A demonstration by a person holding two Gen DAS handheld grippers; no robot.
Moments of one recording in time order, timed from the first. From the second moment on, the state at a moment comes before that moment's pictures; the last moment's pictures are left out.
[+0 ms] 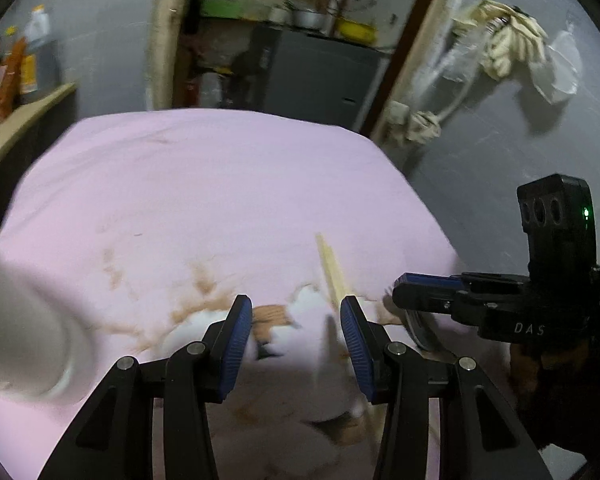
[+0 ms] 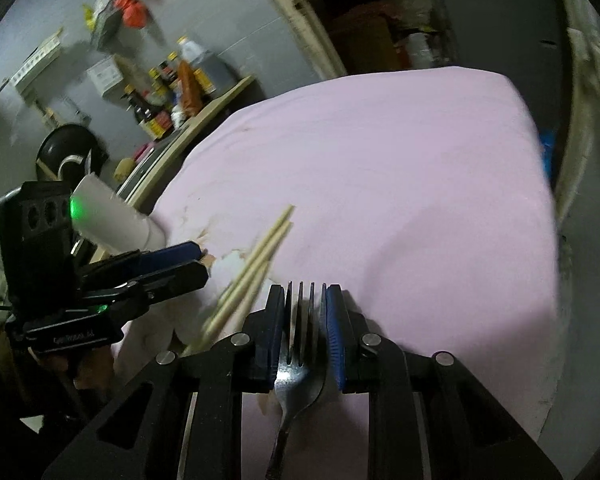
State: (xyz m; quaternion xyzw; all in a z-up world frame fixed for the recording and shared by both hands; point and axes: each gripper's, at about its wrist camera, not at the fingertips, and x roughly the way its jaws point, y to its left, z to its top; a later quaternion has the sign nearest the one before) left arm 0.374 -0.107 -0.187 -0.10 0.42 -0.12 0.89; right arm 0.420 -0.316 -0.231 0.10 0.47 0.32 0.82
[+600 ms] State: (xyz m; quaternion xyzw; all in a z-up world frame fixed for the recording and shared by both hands) left arm 0.416 -0.134 -0.201 -0.10 0.49 -0.19 0.84; right arm 0.414 -0.331 -0.233 0.14 0.46 0.27 0.83
